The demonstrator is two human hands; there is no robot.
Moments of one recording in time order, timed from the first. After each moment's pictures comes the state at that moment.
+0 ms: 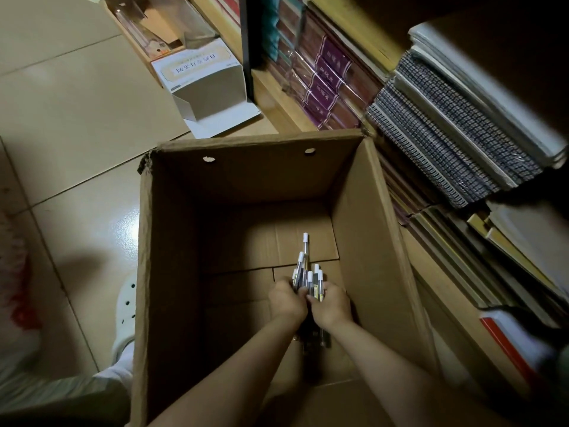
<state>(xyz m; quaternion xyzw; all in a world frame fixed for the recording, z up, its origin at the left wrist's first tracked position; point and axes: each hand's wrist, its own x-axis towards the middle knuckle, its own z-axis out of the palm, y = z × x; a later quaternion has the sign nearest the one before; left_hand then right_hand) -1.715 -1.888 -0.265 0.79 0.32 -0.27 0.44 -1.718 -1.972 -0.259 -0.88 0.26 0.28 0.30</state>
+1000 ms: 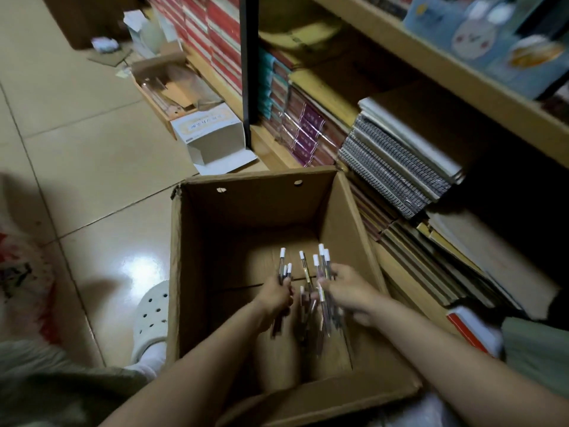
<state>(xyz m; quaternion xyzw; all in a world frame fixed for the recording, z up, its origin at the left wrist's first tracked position) -1.710 -1.845 -0.190 0.67 0.24 -0.32 0.62 -1.706 -1.989 -0.119 -0.77 0.22 0.33 0.50</state>
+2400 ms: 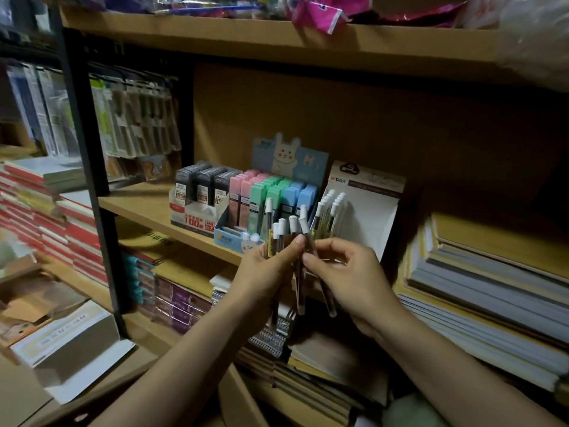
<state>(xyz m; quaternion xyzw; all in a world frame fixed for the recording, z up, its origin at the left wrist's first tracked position) -1.637 -1.970 0.155 0.51 -0.20 -0.22 0.80 -1.708 -2.087 0.175 -0.77 0.08 -0.21 0.60</state>
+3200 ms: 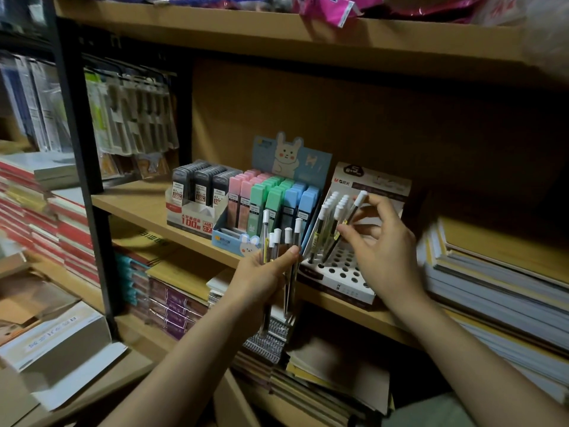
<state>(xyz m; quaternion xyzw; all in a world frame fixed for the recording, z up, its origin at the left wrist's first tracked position) -1.617 -1.969 0.142 0.58 -0.15 -0.24 0.77 -1.682 -2.137 0.182 -0.83 0.03 -0.43 0.36</state>
